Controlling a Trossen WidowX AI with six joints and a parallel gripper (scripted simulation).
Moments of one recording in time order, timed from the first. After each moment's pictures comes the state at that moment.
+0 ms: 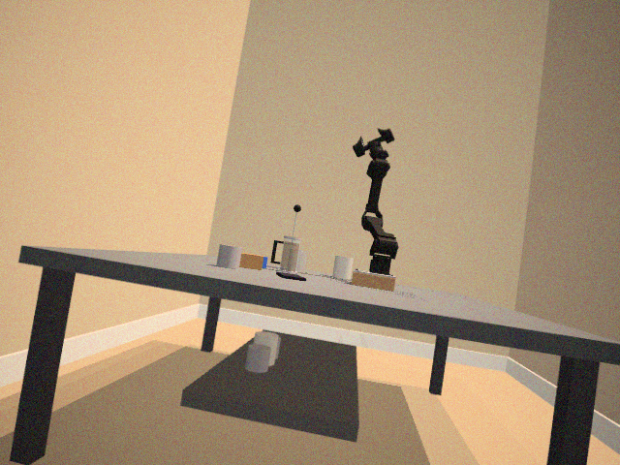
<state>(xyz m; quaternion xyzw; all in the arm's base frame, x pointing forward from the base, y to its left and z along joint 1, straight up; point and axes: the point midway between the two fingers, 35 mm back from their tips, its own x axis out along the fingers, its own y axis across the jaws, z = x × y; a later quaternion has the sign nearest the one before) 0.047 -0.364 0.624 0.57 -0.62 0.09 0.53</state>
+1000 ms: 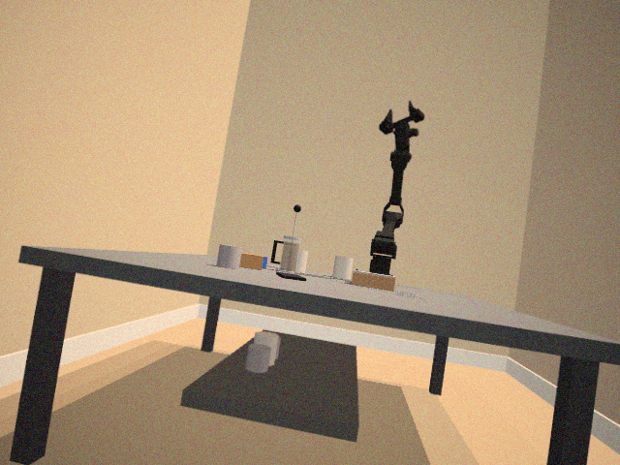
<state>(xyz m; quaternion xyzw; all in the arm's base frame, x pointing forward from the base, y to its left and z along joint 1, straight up) -0.032 -0.191 0.690 0.37 -0.64 0.17 0.65</state>
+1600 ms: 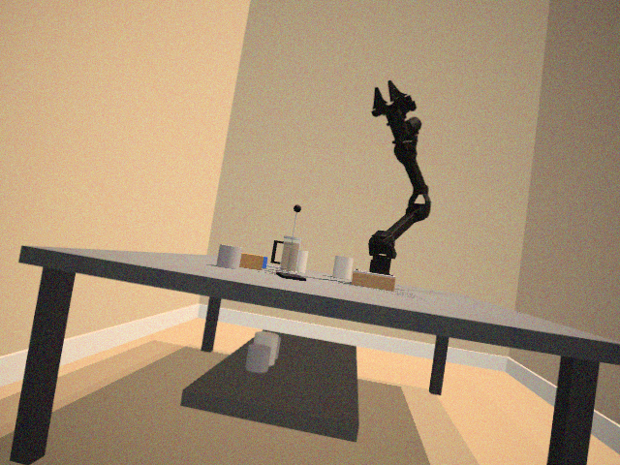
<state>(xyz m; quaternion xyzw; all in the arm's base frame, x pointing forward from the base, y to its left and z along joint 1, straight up) 0.080 0.037 0.651 0.04 -0.45 0.17 0.88</state>
